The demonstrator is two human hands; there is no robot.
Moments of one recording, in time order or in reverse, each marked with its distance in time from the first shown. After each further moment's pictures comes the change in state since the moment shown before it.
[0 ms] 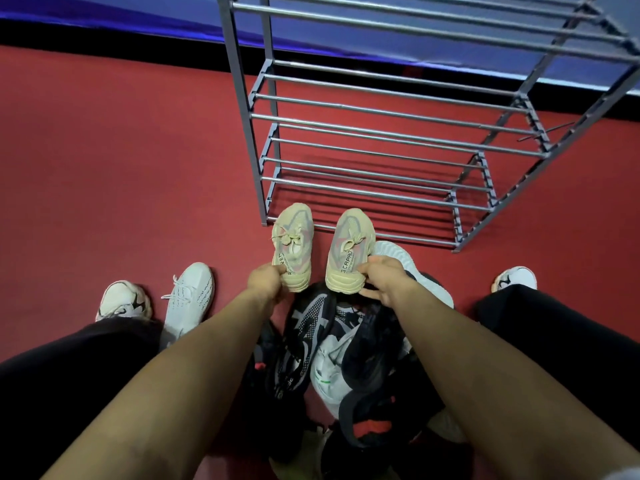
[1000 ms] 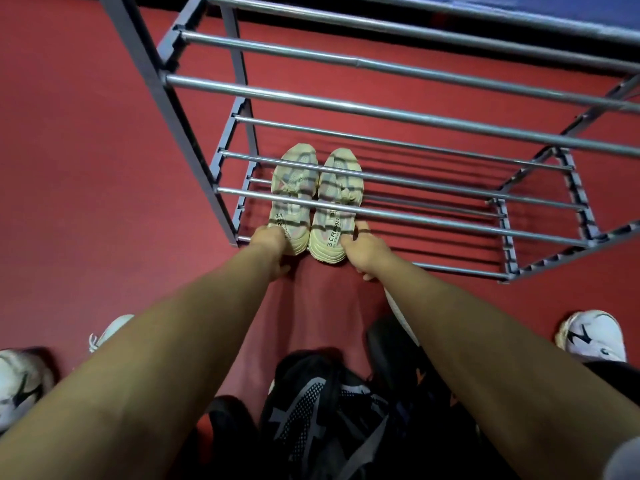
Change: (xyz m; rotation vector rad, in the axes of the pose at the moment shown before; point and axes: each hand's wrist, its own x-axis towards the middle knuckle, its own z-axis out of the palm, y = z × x) left_hand 0.196 0.083 0.110 0.190 0.003 -0.020; right_hand 0.239 -0.061 0.055 -0.861 0.066 -0.187
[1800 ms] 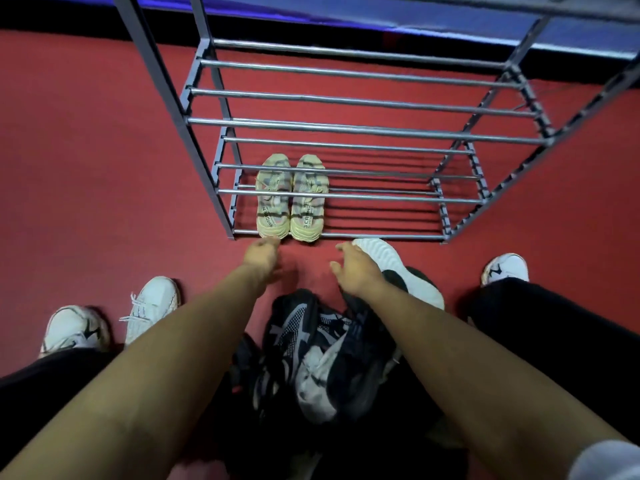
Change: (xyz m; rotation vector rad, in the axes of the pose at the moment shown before) left_hand -0.152 -0.055 -0.036 0.045 -0.062 0.066; right_hand -0.173 0.059 -0.008 -0.155 0.053 -0.229
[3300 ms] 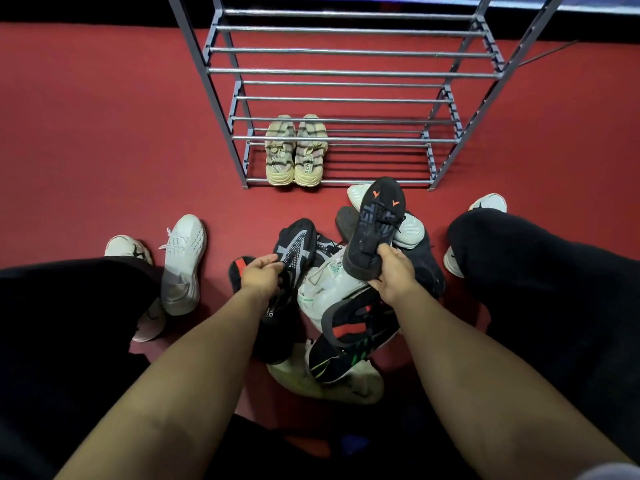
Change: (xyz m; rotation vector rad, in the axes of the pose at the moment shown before) left_hand -0.139 -0.149 -0.047 0.027 0.112 0.072; right_hand -0.184 0.063 0.027 1.419 0.150 0.492
